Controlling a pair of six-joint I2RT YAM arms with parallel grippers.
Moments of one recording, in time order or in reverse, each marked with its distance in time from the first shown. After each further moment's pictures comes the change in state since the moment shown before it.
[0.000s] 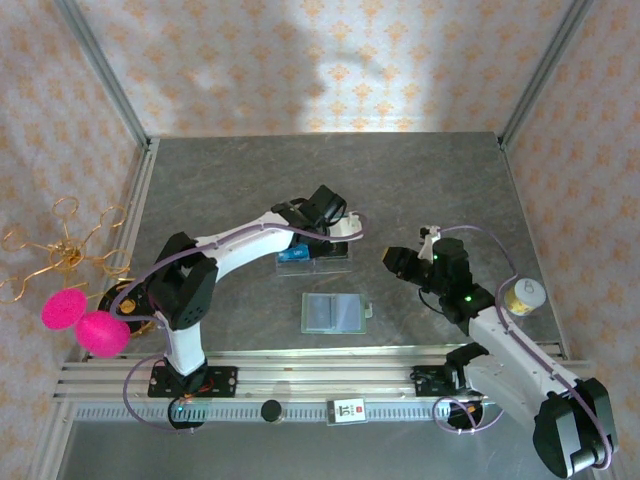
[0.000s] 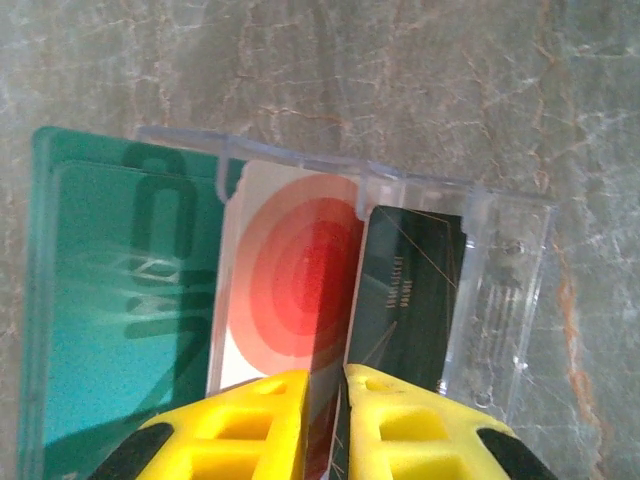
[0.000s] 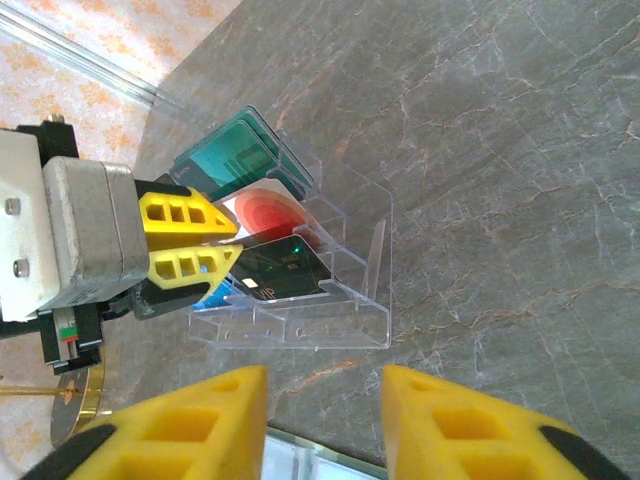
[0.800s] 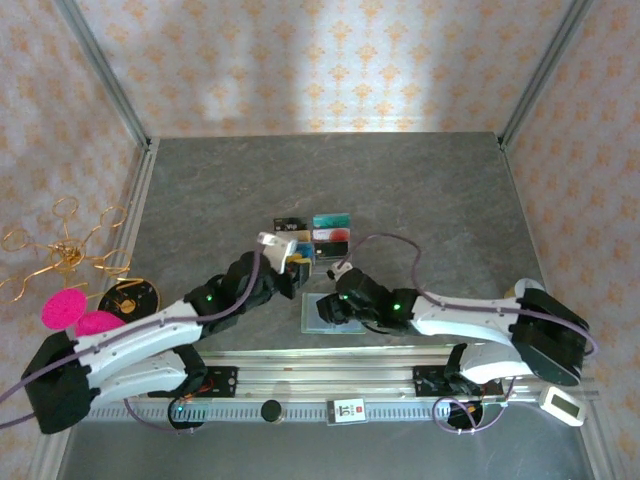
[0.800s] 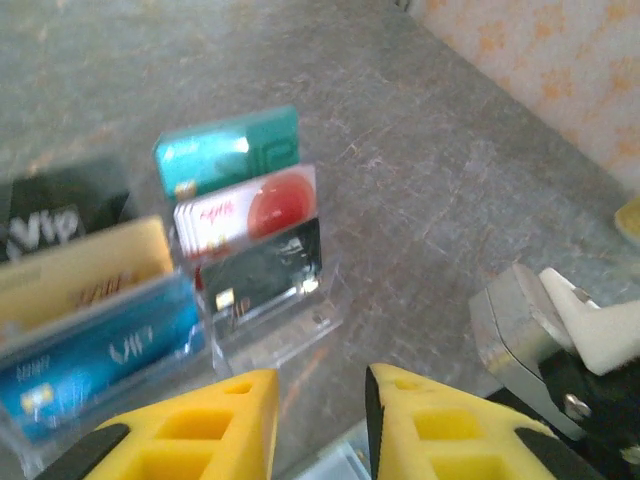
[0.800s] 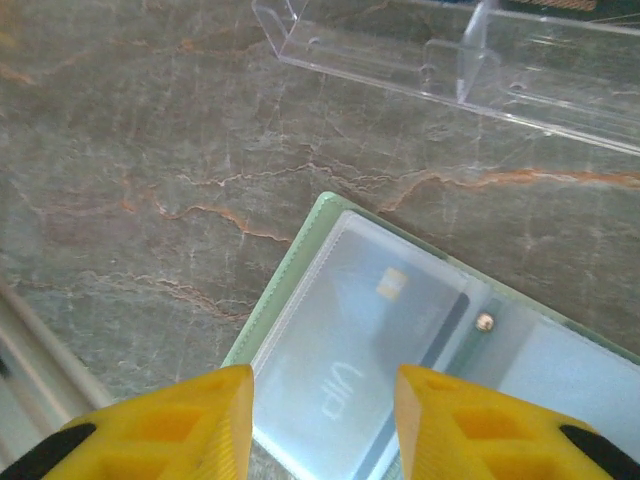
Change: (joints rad) left arm -0.125 -0.887 -0.890 0.635 -0.090 -1.059; right arm 0.737 0.484 0.216 -0.035 0.386 -0.116
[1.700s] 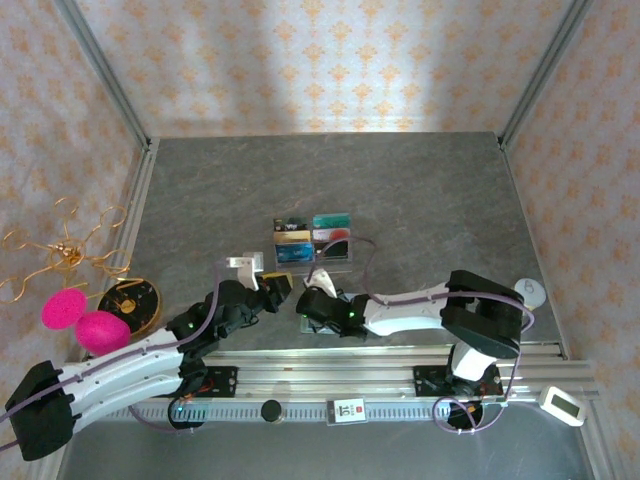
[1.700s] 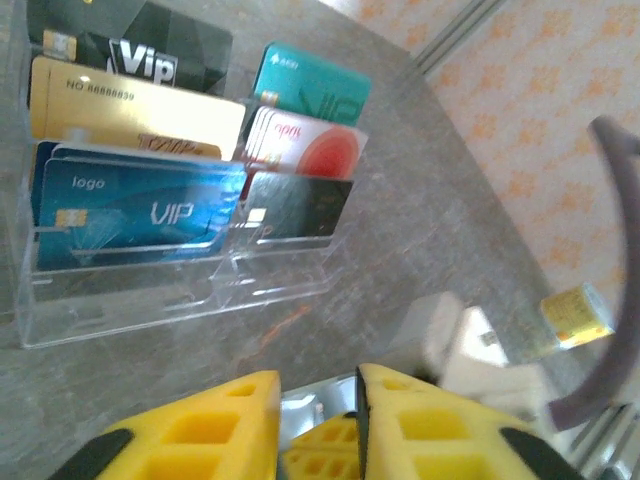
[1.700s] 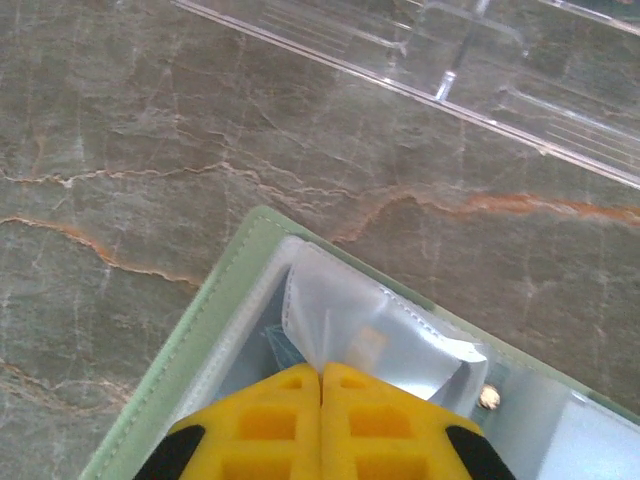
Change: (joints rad) left arm 0.000 -0.213 -0.266 0.102 -0.023 -0.354; right arm 0.134 0.315 0.151 -0.038 0.333 0.002
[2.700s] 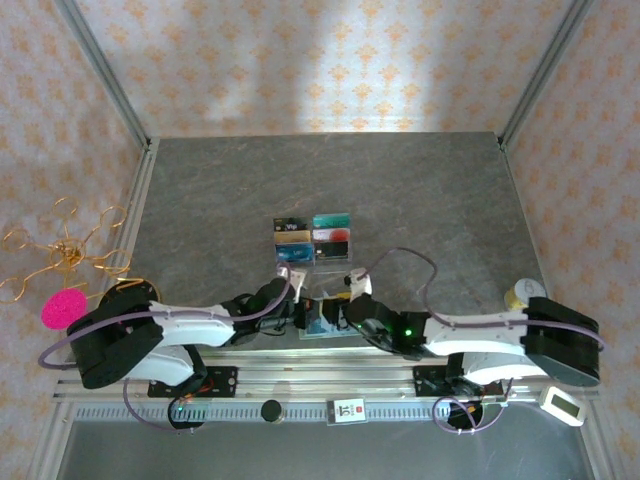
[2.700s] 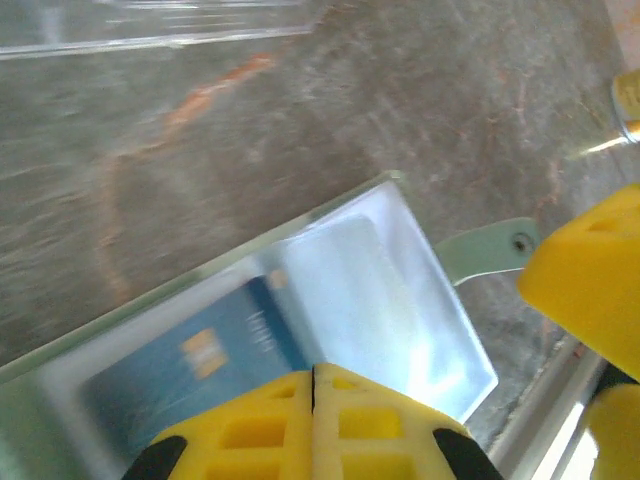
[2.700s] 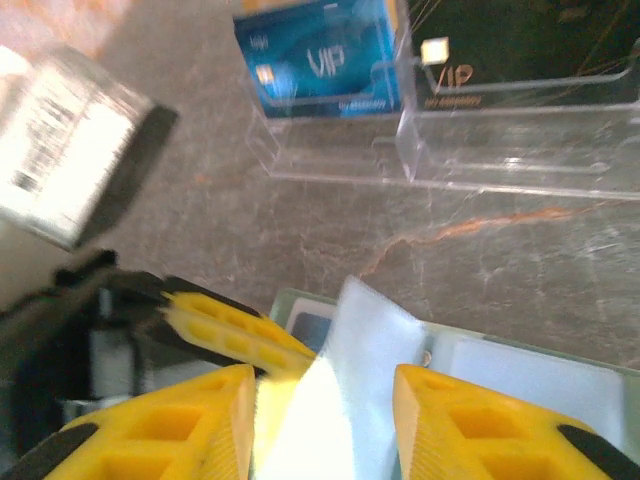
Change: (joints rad) left arm -0.104 0.620 0.131 0.196 0.253 -0.021; right arm 0.000 -0.473 -0.375 0.336 -0.007 0.204
